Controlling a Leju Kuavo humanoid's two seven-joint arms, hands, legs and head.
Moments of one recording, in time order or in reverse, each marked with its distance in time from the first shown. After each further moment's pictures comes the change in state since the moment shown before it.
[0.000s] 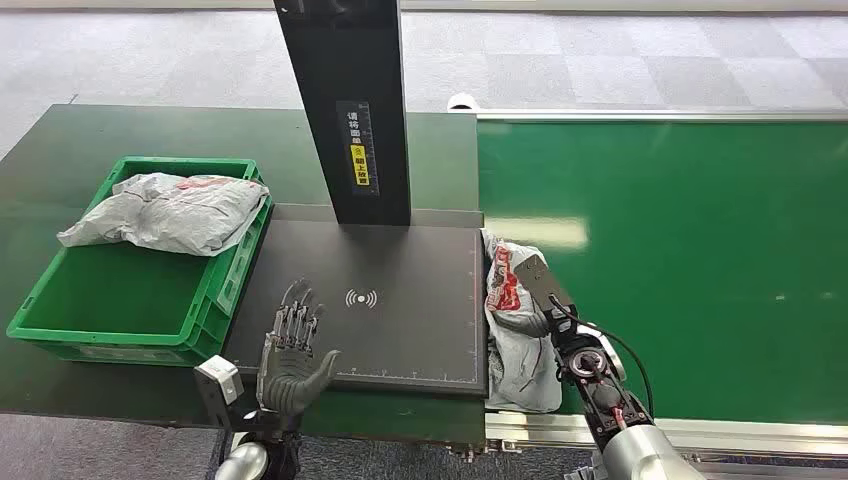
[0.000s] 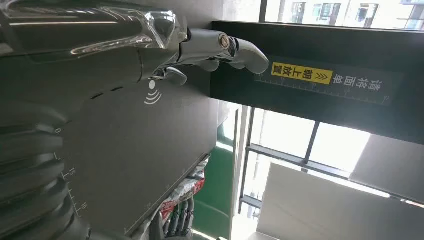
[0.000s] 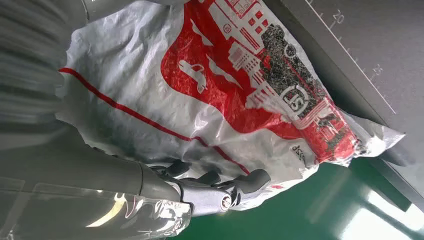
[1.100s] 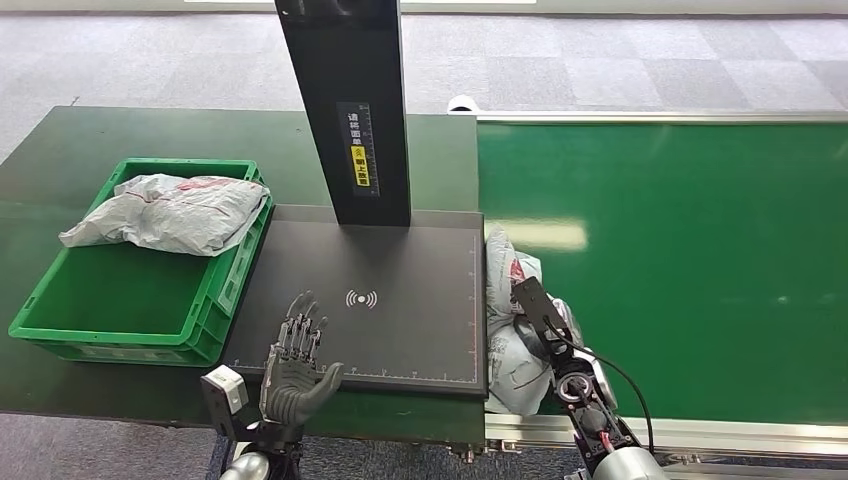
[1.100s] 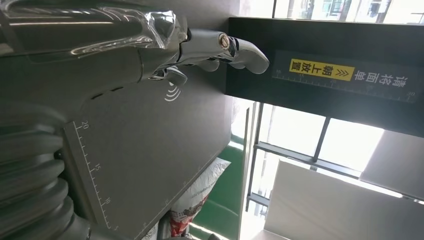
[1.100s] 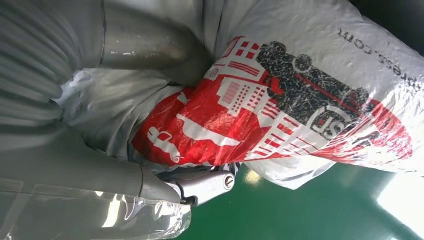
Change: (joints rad) left arm 0.014 0.006 -0.005 0.048 0.003 -0.019 -0.023; right arm 0.074 0.031 -0.023 0.020 0.092 -0.184 0.060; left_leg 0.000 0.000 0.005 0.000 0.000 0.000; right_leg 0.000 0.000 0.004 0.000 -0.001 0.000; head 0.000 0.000
